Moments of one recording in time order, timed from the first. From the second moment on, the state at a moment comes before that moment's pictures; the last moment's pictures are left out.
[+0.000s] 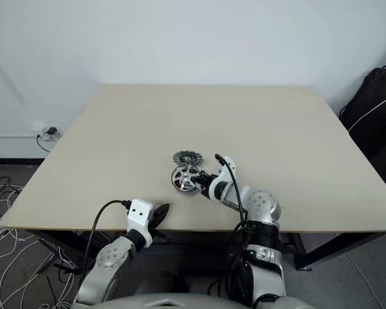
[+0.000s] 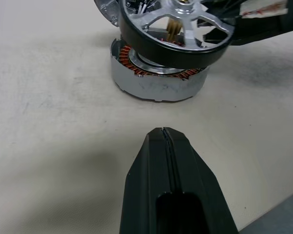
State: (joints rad) left arm 0.27 0.16 -0.20 -0.16 -0.06 0.16 -0.32; right arm -0.44 0.16 -0.38 0.16 0.81 1.21 -0.17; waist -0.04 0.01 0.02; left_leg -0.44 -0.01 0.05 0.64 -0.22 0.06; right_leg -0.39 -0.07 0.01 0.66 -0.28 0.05
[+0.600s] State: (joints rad) left arm 0.27 0.16 -0.20 -0.16 -0.06 0.16 -0.33; right arm -0.47 0.16 -0.36 0.28 0.79 1.09 -0.12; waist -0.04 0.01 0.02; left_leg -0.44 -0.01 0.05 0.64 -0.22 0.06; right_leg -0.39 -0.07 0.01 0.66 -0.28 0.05
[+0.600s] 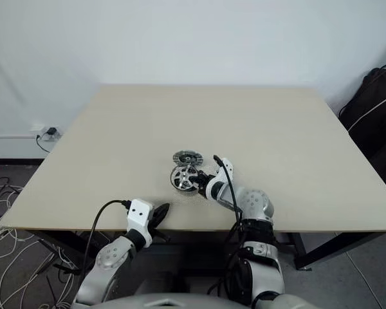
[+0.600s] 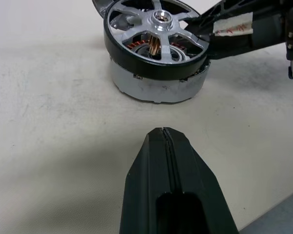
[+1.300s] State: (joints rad) left arm 0.27 0.16 -0.20 -0.16 -0.06 0.16 -0.33; right arm -0.41 0.05 -0.19 0.02 0.67 1.02 -0.04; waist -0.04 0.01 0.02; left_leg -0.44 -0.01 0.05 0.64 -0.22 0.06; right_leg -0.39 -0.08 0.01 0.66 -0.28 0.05
